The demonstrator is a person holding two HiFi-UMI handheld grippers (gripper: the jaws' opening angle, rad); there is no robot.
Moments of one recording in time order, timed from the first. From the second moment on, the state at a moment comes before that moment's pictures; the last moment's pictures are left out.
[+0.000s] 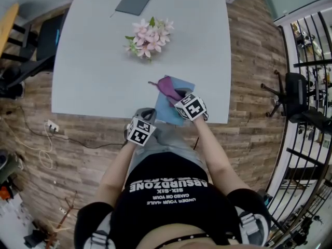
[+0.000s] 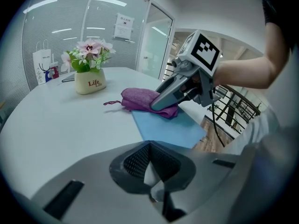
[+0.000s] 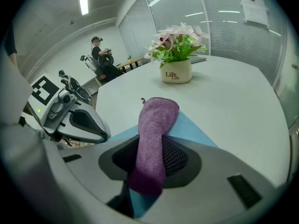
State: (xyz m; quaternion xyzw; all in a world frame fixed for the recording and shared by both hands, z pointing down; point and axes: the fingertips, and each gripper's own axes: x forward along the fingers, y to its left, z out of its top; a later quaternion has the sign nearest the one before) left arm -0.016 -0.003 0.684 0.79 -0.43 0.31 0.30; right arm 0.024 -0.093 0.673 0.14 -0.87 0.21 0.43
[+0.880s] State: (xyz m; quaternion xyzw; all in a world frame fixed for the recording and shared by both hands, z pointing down) left arm -0.016 -0.002 0.682 0.78 -0.43 0.33 0.30; right arm 0.102 -0.137 0.670 0.22 -0.85 0.26 0.41
